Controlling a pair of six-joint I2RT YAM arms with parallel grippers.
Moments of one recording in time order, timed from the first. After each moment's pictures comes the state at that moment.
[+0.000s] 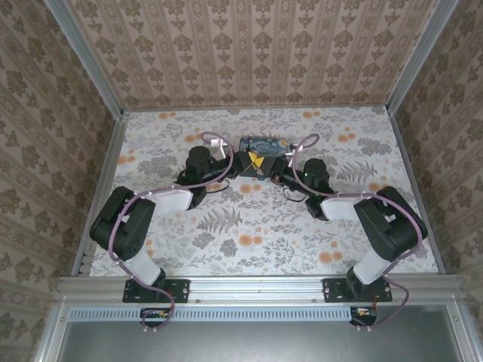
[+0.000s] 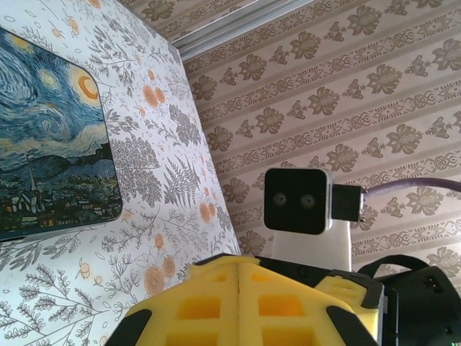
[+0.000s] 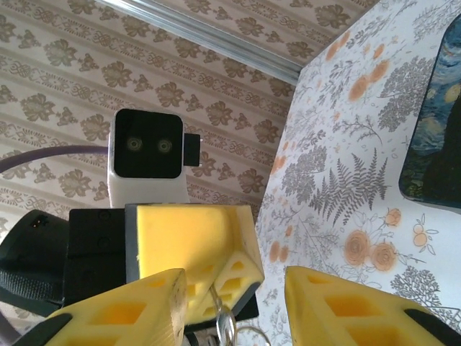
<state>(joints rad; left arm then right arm) -0.58 1.65 0.79 0.77 0.61 -1.12 0.44 1.65 0.63 1.02 -0.50 1.15</state>
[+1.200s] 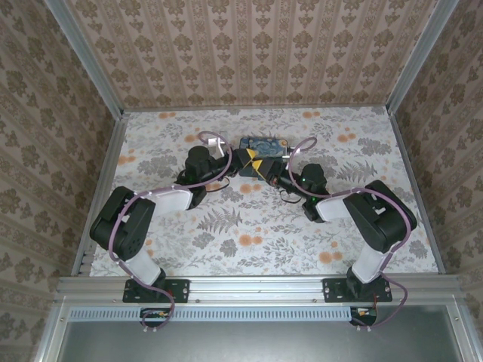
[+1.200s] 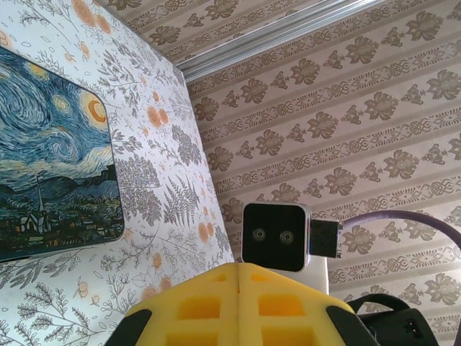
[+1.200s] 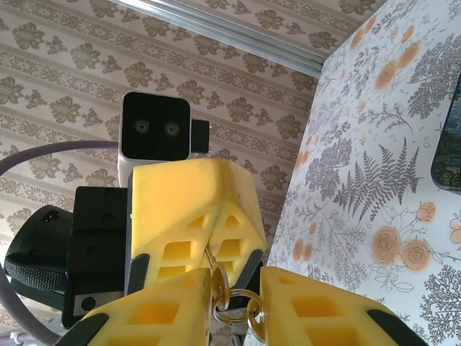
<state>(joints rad) -0.58 1.65 0.79 0.79 0.55 -1.15 0.47 1.73 0.61 1.19 -0.50 1.24</state>
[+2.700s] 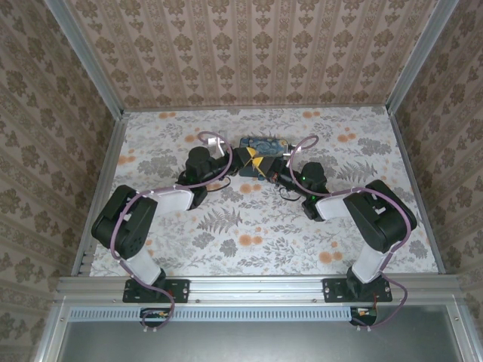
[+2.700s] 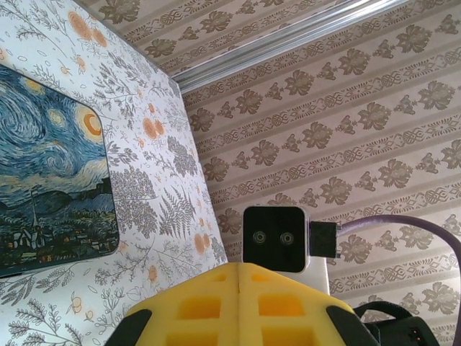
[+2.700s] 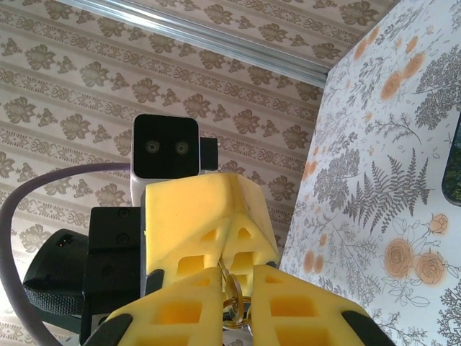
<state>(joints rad) -0.58 1.67 0.79 0.85 0.52 -1.17 0.47 1.73 0.63 1.20 -0.48 1.28</state>
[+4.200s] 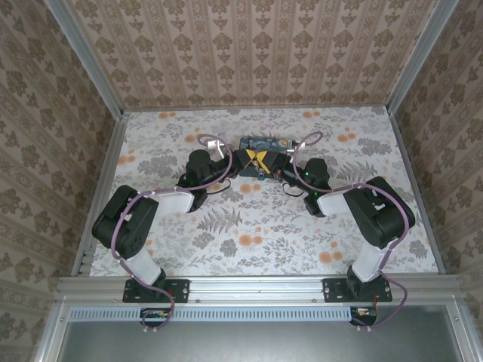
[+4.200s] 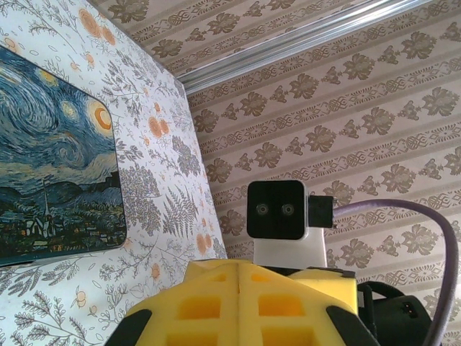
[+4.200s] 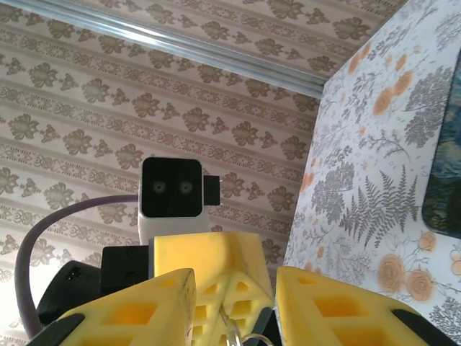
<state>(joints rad) -0.59 1.67 0.76 0.87 0.49 -1.19 0.42 1.76 0.66 1.21 -0.51 1.31</state>
